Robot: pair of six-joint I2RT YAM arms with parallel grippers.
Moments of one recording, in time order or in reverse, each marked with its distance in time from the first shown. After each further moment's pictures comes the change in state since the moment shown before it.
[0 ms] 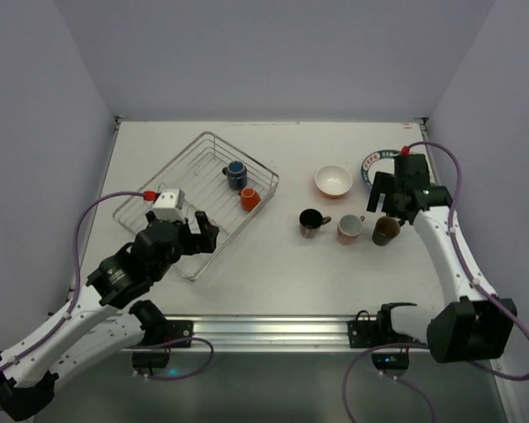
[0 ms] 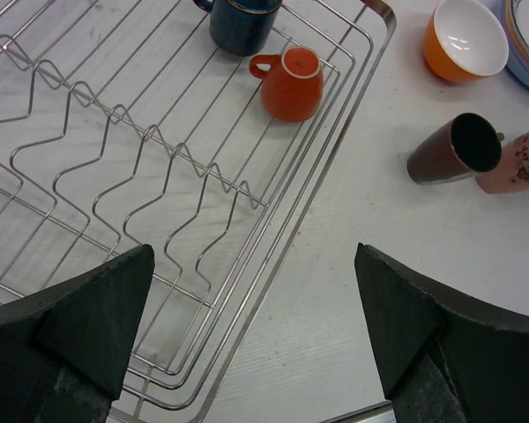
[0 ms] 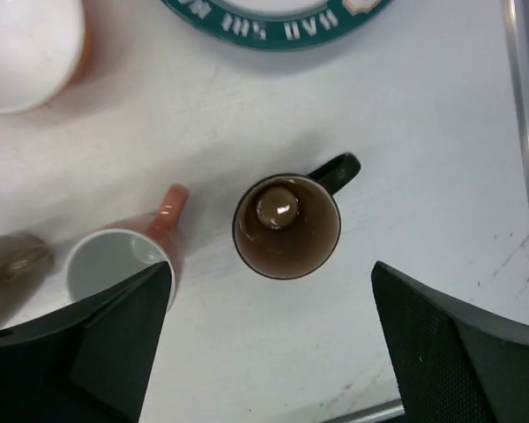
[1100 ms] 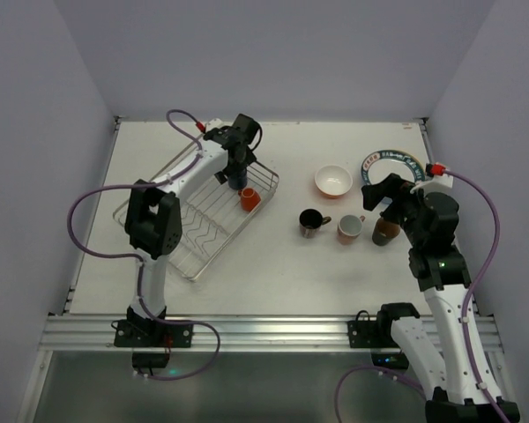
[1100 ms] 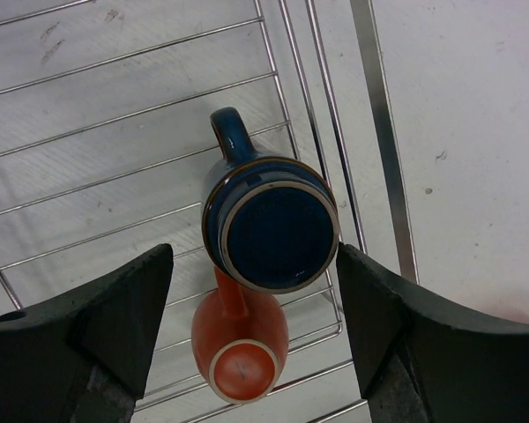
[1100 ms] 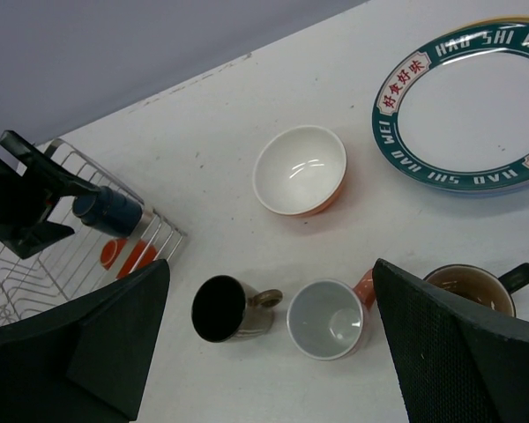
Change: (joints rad) left arm 0.268 1.460 1.138 -0.304 -0.049 -0.601; right arm 0.001 -0.600 -0.287 0.465 -0.308 0.202
